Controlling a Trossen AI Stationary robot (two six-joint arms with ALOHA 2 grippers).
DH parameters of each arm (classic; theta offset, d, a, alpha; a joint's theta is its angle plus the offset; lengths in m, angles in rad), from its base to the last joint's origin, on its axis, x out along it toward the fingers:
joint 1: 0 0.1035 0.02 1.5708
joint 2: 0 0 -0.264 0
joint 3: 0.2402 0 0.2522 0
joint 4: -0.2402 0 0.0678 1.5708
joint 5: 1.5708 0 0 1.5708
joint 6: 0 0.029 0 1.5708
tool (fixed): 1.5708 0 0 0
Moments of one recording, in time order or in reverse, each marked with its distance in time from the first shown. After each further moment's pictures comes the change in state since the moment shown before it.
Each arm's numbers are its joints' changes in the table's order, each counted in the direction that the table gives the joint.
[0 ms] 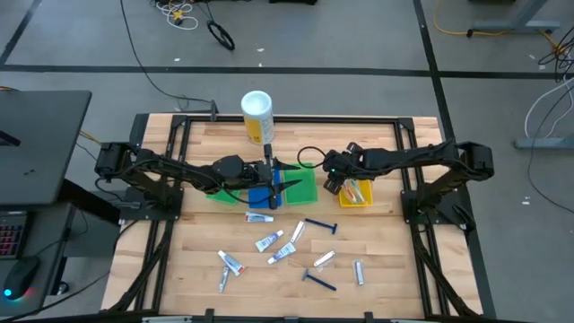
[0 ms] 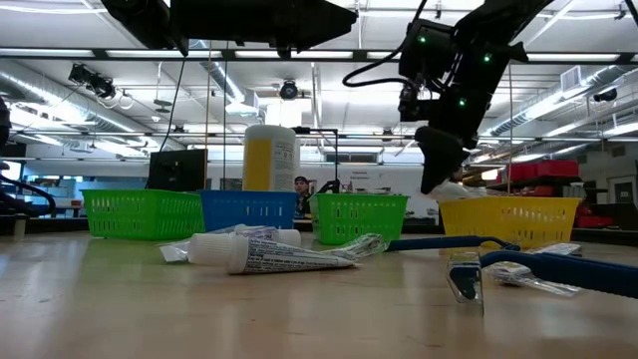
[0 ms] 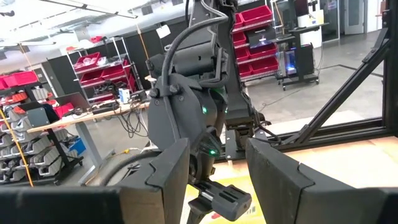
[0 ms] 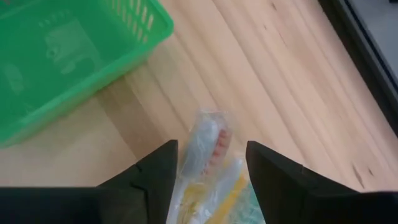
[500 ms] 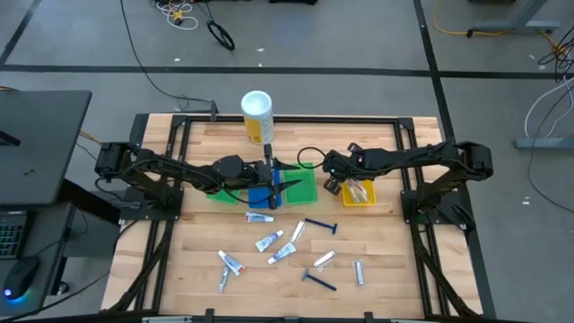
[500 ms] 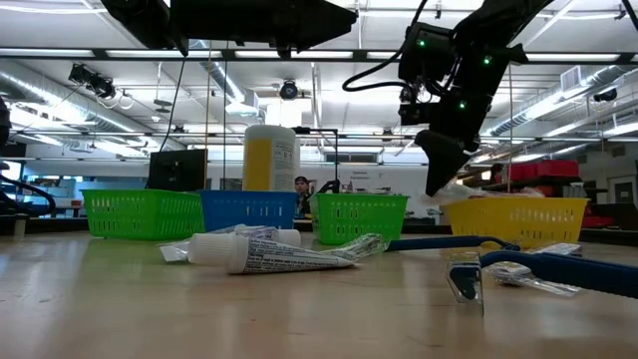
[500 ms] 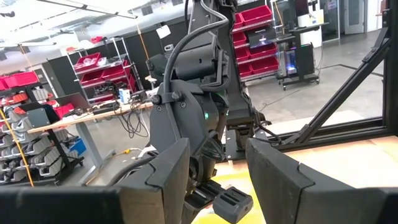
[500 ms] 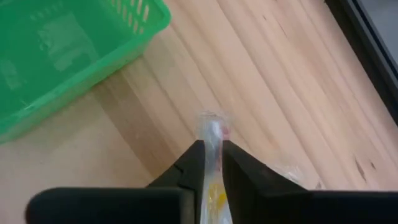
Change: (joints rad) left arm 0.000 0.000 0.000 0.000 0.000 0.004; right arm 0.001 -0.011 0.000 -0.011 0.002 0.024
